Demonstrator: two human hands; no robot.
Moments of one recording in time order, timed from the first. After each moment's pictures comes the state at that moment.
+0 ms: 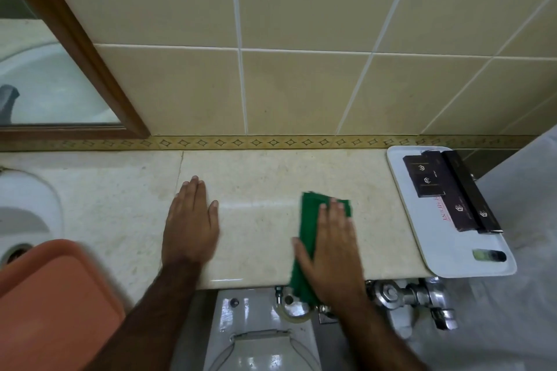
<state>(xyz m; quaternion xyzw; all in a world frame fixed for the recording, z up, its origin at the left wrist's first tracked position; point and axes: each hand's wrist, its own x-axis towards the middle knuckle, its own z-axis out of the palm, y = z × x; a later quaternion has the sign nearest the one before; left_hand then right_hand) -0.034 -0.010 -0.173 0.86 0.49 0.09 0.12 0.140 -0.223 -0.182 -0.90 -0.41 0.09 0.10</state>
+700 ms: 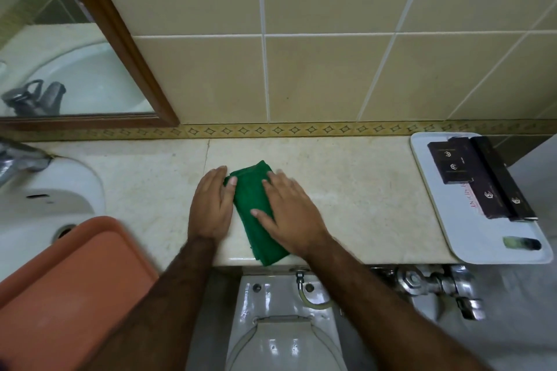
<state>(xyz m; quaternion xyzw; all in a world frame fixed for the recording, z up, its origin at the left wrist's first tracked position) -0.044 -0.004 -0.168 0.82 0.47 0.21 0.26 0.096 -0.128 -0.144 -0.78 -0.59 0.13 0.13</state>
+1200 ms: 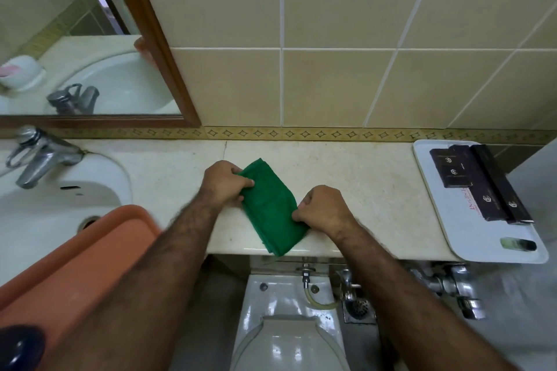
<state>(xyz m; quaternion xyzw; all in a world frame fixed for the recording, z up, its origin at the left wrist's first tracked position) -0.031 0.014 -0.087 0.68 0.59 0.07 0.43 0.111 -0.144 -0.087 -0.87 -0.31 0.35 0.18</state>
